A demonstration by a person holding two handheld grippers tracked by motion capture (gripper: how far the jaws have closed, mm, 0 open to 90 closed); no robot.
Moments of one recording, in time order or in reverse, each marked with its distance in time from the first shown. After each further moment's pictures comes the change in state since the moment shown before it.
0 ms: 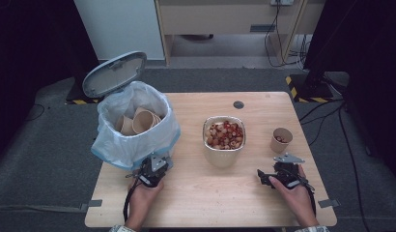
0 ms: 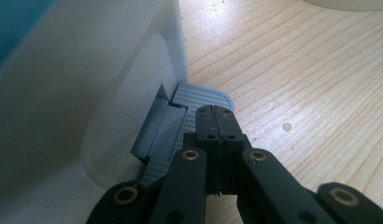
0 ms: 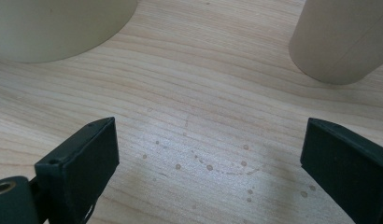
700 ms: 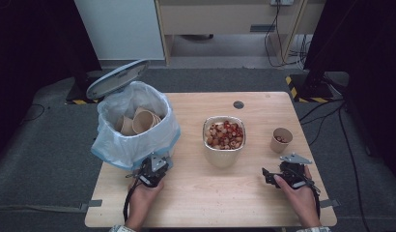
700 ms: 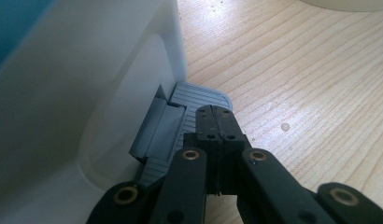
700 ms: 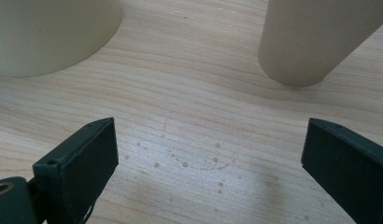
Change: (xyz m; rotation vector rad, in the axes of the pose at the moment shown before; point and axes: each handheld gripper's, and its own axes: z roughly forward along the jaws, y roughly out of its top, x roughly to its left) left arm 0.000 0.000 0.000 0.000 -0.004 0.000; right arm -0.009 0.000 -0.012 -0.035 -0.030 0.037
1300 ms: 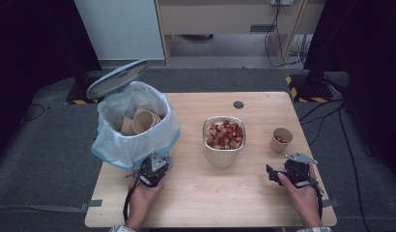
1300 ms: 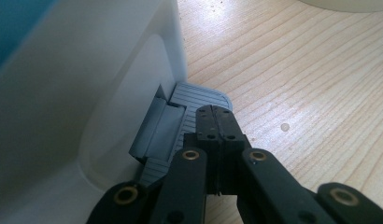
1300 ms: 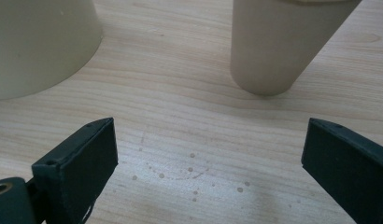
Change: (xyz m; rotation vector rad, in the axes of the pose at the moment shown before) left arm 0.000 0.000 0.000 -0.001 0.000 -0.001; right arm -0.010 0.002 -0.005 -0.051 -0.048 0.038
